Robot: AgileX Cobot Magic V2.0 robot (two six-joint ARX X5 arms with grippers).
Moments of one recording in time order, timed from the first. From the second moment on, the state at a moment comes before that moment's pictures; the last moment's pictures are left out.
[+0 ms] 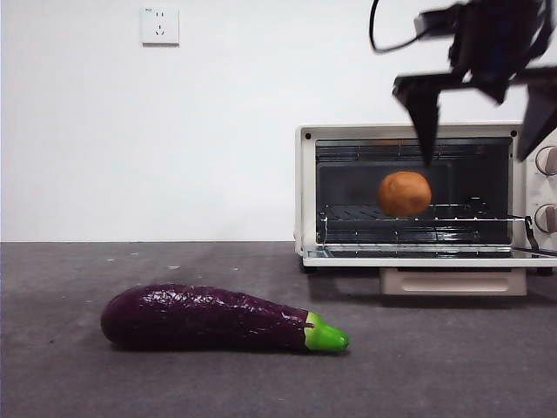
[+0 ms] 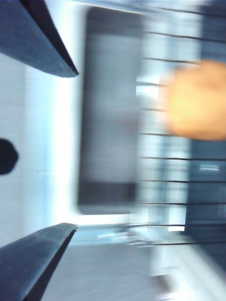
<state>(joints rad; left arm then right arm) -0.77 0.95 1.37 -1.14 -0.23 0.09 0.42 1.50 1.29 -0.85 0.30 0.26</state>
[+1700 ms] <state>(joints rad) -0.47 2.04 1.40 -0.43 0.62 -0.37 0.61 0.54 1.29 -1.36 0.35 0.33</state>
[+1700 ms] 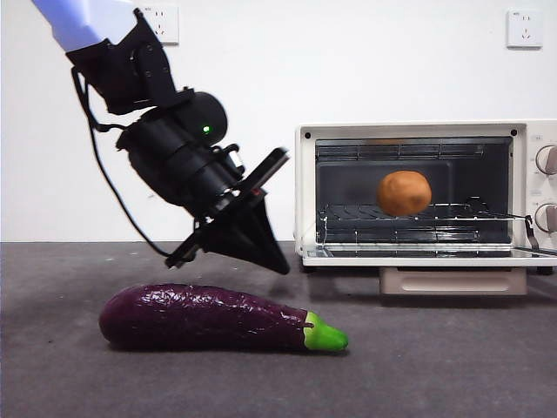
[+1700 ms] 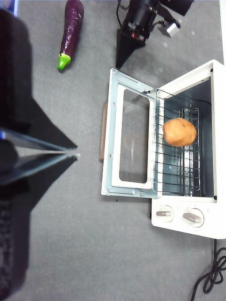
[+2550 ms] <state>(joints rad) -0.49 2.07 1.40 -0.35 0.73 -0.54 0.61 0.54 1.29 -1.36 0.35 0.34</state>
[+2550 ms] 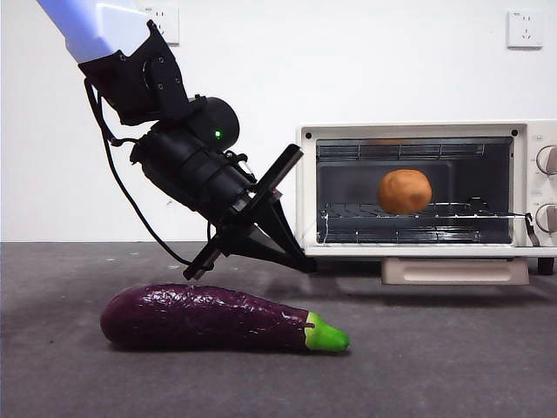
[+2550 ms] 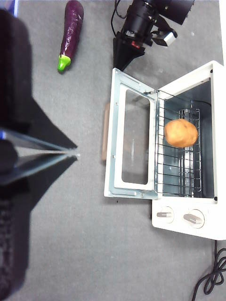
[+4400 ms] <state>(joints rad) -0.42 2.07 1.61 0.08 0.88 -0.96 0.61 0.54 1.29 -1.36 0.34 0.36</state>
